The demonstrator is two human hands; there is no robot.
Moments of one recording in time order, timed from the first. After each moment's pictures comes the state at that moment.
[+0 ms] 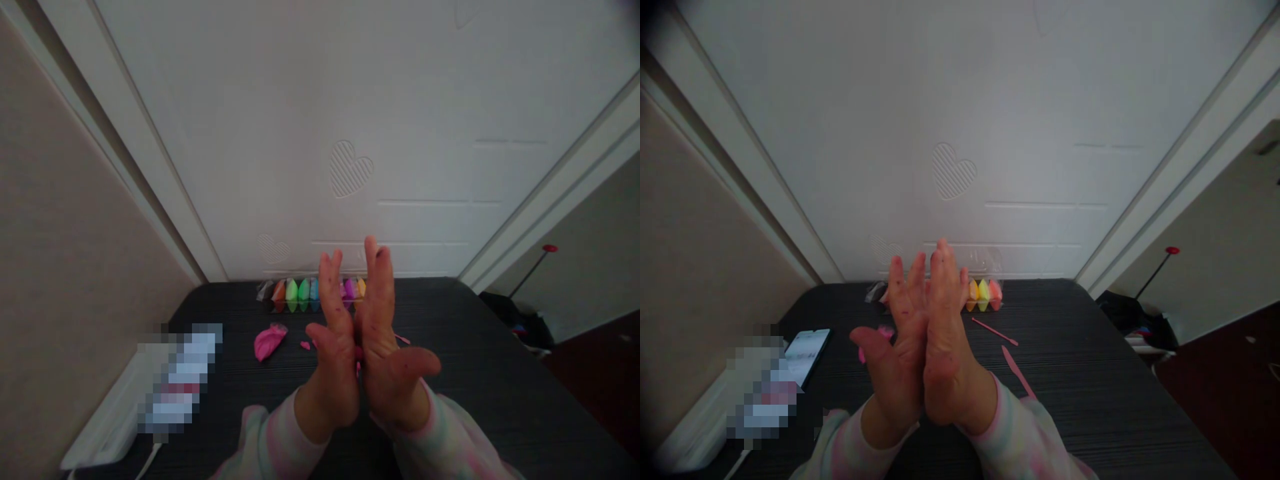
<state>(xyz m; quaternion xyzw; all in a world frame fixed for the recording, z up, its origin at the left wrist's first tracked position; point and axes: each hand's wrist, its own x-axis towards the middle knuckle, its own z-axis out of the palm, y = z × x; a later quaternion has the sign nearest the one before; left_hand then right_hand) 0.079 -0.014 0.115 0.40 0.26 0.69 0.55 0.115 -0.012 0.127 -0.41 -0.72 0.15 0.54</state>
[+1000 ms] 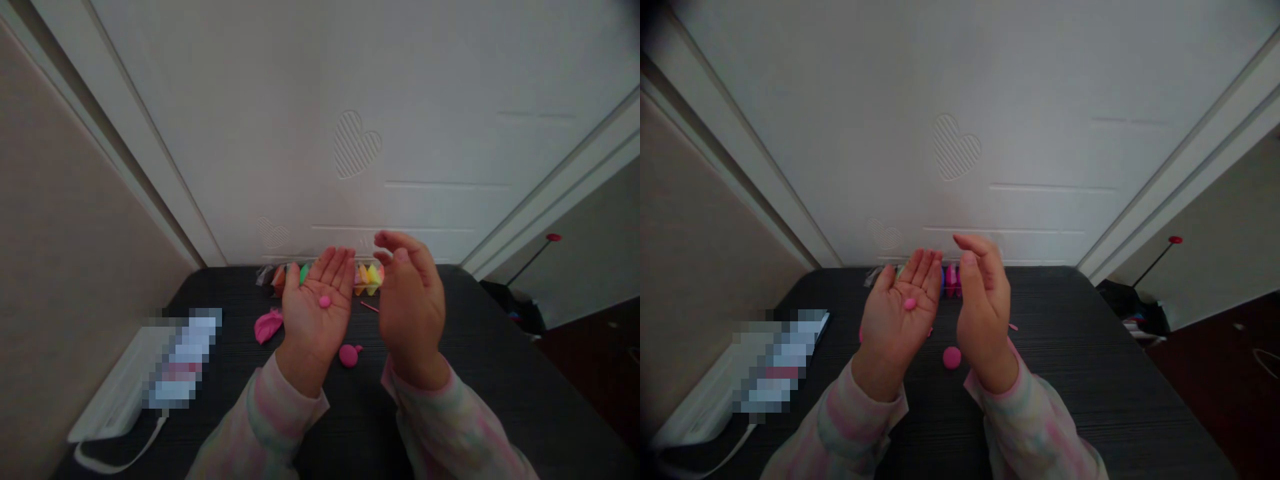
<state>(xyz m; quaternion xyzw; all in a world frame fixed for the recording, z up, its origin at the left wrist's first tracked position) 0.051 0.020 0.132 -0.03 0.17 0.65 0.74 0.138 0.018 0.121 -0.39 -0.53 0.23 0.72</state>
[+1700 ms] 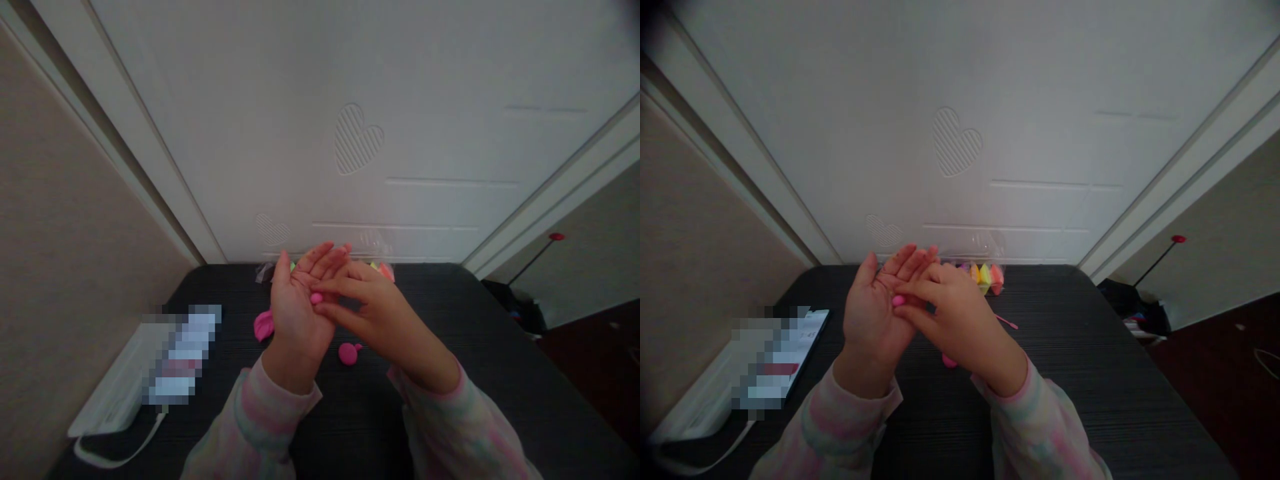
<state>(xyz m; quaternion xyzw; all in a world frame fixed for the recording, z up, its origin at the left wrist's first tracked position) 0.043 0.019 0.138 0.11 0.26 0.65 0.70 0.143 0.015 0.134 -0.36 -0.85 0.12 0.36</state>
